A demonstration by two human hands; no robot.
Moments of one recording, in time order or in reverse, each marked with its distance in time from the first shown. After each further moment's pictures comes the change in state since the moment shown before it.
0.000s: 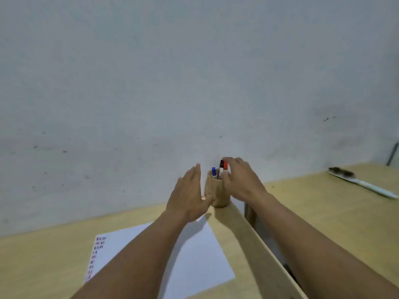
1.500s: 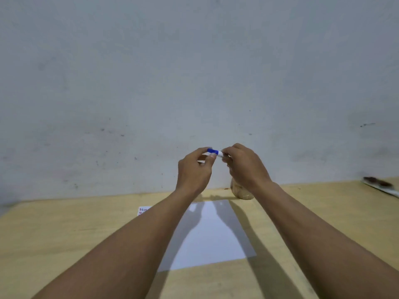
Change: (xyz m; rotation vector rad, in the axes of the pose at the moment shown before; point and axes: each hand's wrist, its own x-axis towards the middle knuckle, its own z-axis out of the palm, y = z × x) left_hand -0.055 0.008 -0.079 -0.664 0.497 -0.195; right_hand -0.023 -0.081 -0.002 -0.071 0.156 -0.360
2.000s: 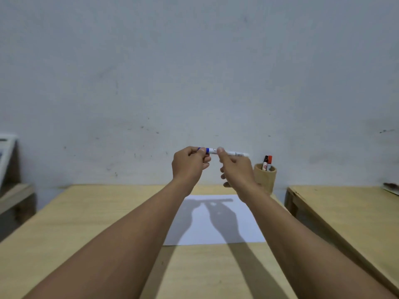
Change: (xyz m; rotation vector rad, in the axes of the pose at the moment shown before) left_hand -0.034 0.019 -0.088 -0.370 0.146 -0.265; right_hand -0.044 -0.122 -0.011 0.874 -0.036 0.603
